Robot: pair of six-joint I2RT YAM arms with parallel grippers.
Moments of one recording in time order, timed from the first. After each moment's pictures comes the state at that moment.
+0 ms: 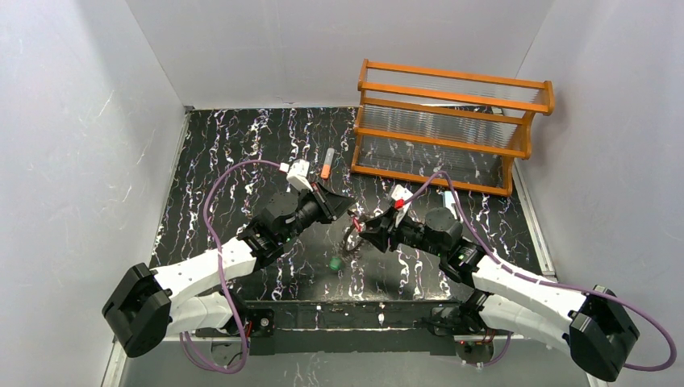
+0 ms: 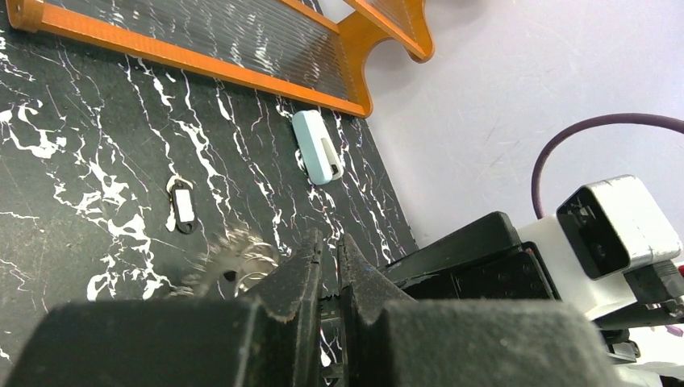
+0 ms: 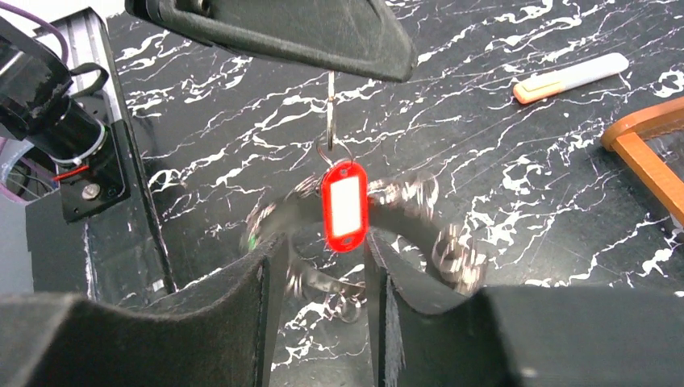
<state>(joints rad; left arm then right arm) -0.81 1.12 0.57 0.43 -0.01 -0.89 0.85 0.90 0.39 0.35 -0.30 0.10</state>
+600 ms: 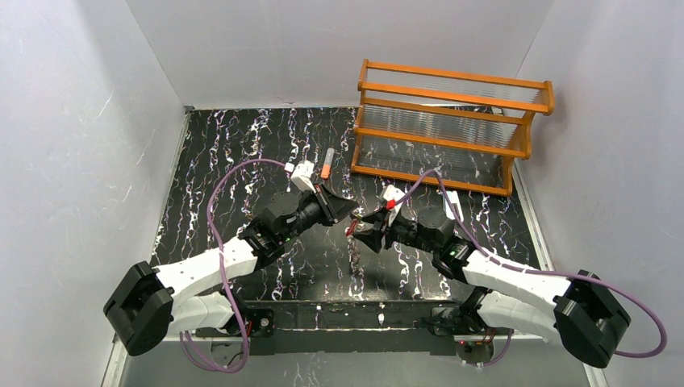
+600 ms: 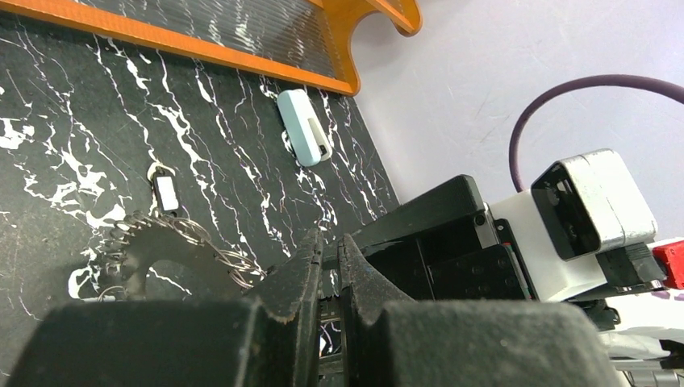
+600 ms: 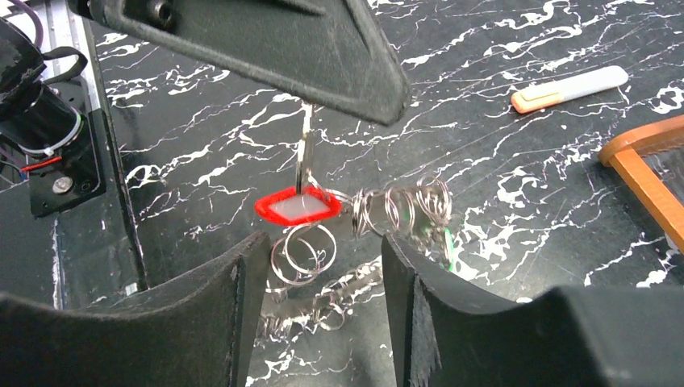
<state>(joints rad) -0.81 1.13 0.57 0.44 0.06 -0.89 0.85 1.00 0.40 0.44 -0.30 0.05</state>
